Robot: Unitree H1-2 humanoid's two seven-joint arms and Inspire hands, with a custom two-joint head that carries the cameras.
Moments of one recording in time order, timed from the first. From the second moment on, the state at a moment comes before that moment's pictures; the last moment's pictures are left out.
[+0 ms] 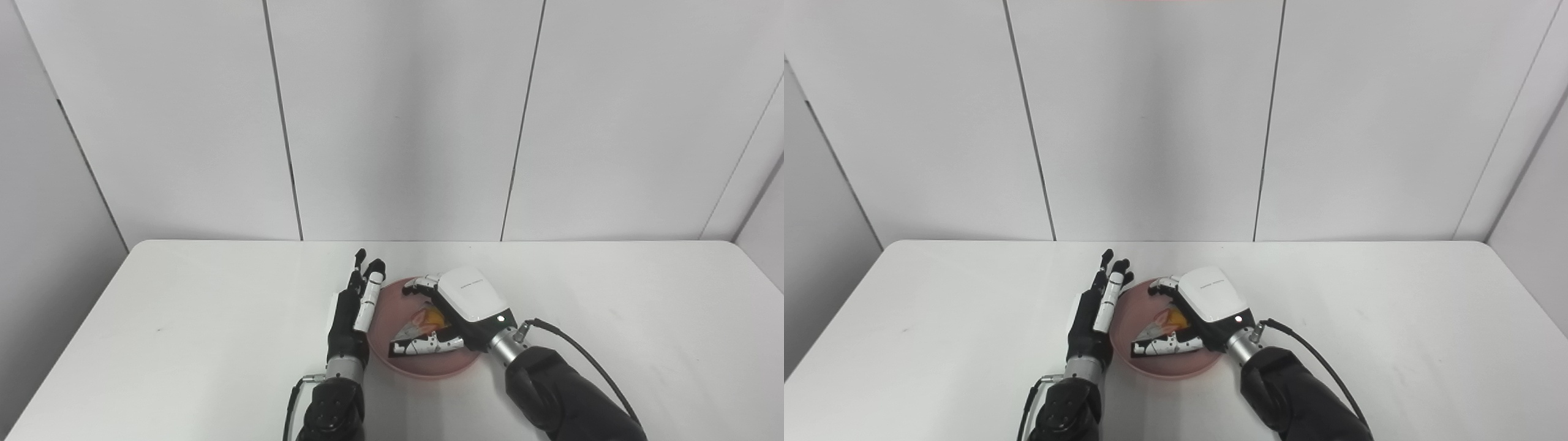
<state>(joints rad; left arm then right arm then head) -0.61 -0.14 0.04 0.64 -0.02 -0.17 0.11 -0.74 -0.24 0.53 0.59 -0.89 -0.21 -0.23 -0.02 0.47</state>
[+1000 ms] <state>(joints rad) -0.60 -0.13 0.02 0.65 0.06 -0.23 0.17 -0.61 0.02 -0.08 0.60 0.07 -0.16 -0.16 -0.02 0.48</state>
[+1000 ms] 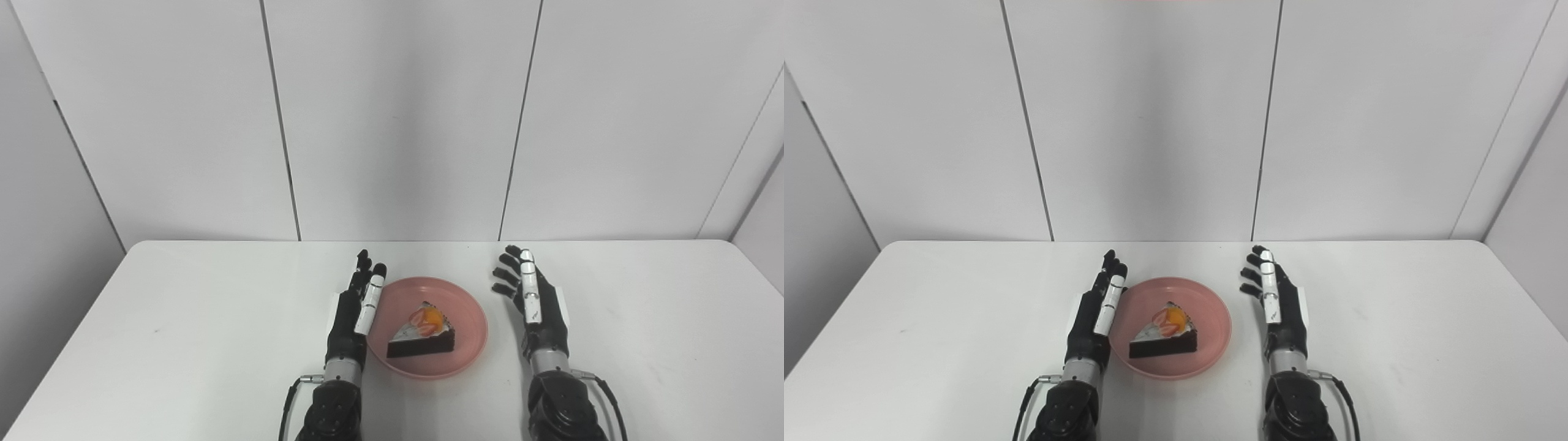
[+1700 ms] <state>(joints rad) -0.60 -0.12 0.02 0.64 0.07 -0.24 0.20 -0.61 0.02 -0.06 0.62 0.02 -0.16 -0.15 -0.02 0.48</state>
